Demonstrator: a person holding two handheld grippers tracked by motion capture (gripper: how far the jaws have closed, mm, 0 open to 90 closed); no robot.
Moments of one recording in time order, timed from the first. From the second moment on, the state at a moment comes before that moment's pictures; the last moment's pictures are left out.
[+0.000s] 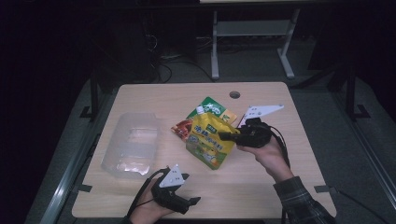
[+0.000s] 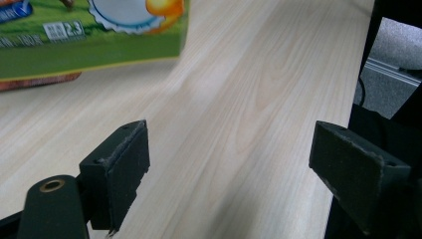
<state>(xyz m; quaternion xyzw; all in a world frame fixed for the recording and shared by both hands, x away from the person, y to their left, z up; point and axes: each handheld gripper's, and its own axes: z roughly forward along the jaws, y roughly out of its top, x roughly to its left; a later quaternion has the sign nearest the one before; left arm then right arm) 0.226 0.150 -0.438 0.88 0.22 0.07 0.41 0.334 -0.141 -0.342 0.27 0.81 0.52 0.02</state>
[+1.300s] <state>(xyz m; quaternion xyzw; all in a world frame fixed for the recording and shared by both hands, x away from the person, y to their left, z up) 0.217 0.161 -0.444 0.88 0.22 0.08 0.42 0.368 0.005 -0.282 0.19 0.82 0.54 0.00</state>
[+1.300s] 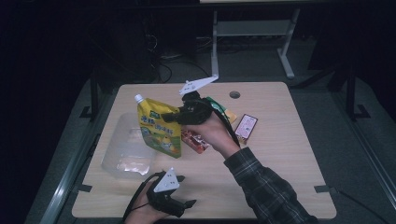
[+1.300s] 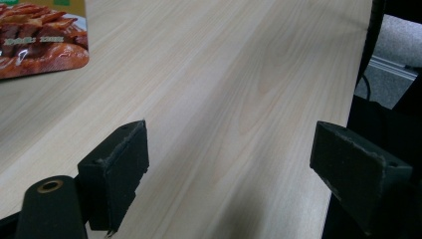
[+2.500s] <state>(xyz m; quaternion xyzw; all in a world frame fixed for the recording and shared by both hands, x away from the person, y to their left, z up) 0.207 0.174 -0.446 0.88 0.24 0.09 0.41 0.368 0.122 -0.303 0.15 0.82 0.55 -0.05</state>
